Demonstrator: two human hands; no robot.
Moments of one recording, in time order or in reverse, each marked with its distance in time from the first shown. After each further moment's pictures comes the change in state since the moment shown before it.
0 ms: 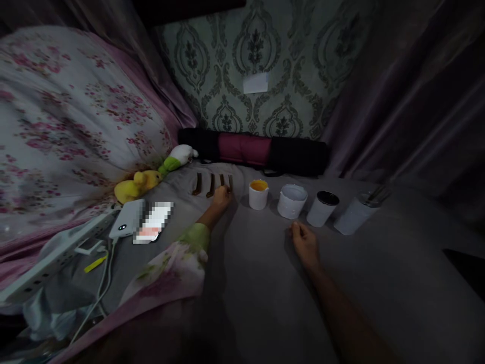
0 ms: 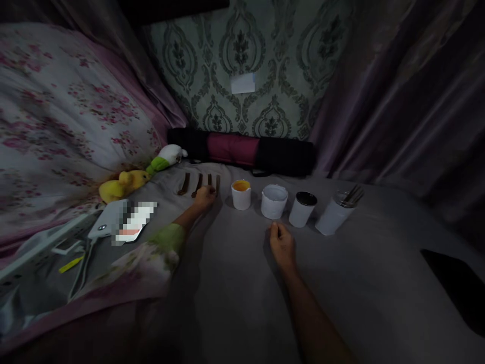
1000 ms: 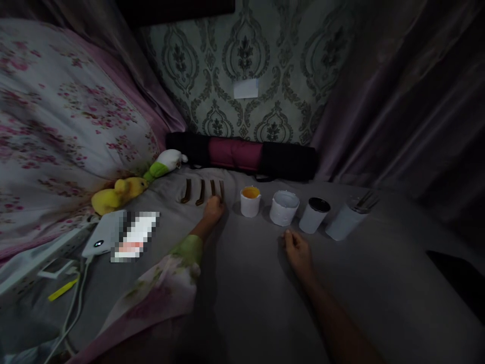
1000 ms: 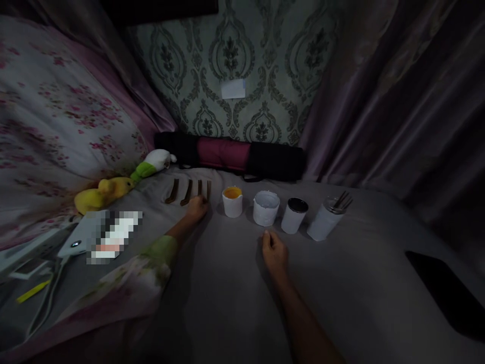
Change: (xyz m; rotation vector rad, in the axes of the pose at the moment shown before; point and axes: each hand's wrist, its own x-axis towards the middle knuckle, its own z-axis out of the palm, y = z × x) left_hand 0.004 -0.007 0.026 0.020 -0.003 -0.046; right_hand -0.001 -0.004 -0.001 0.033 0.054 0.034
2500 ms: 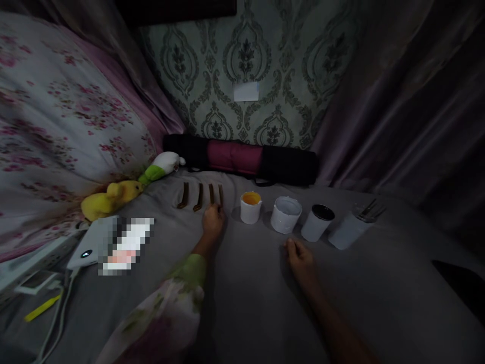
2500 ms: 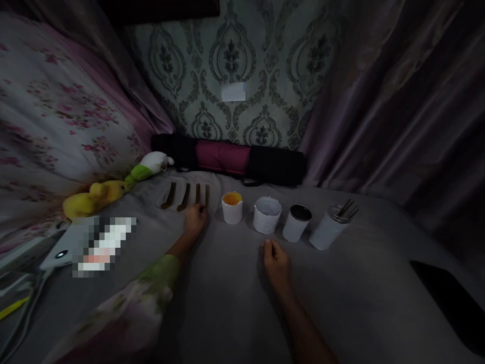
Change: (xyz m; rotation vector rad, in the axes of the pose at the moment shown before) left_hand -0.025 0.009 0.004 -0.114 0.185 -0.037; right_hand -0.004 -0.008 -0.003 0.030 -0.059 0.022
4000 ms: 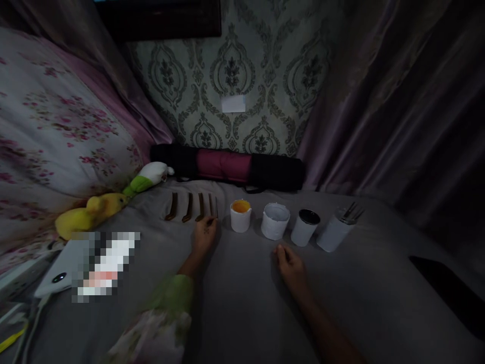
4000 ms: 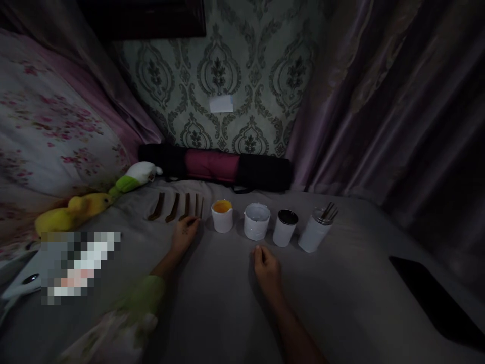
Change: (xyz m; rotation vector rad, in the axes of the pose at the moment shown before) left_hand -0.014 0.006 -0.003 -0.564 -0.049 -0.086; right_hand 0.003 0.009 0.001 0.006 -0.014 -0.035
